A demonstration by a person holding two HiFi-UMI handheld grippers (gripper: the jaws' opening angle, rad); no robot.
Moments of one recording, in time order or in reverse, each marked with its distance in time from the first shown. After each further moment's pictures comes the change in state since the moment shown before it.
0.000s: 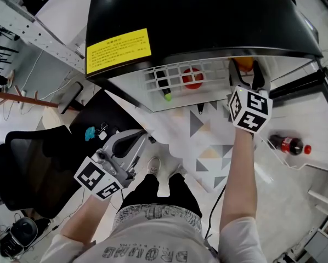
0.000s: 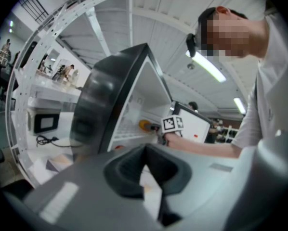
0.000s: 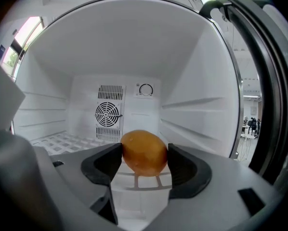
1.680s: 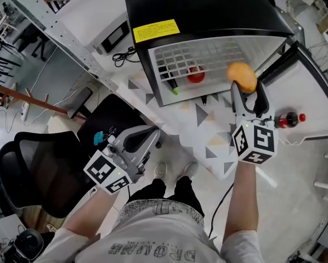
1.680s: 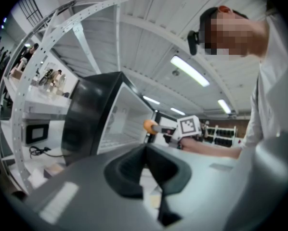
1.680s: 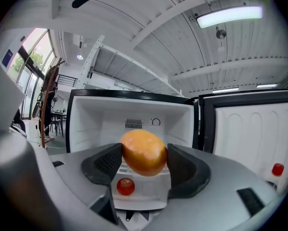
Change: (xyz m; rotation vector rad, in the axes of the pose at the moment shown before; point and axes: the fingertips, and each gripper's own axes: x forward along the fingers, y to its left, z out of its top) left arm -0.060 -0.047 0.029 0.066 -0.061 -0.140; right arm -0.175 0.053 0.060 0.016 -0.126 0.003
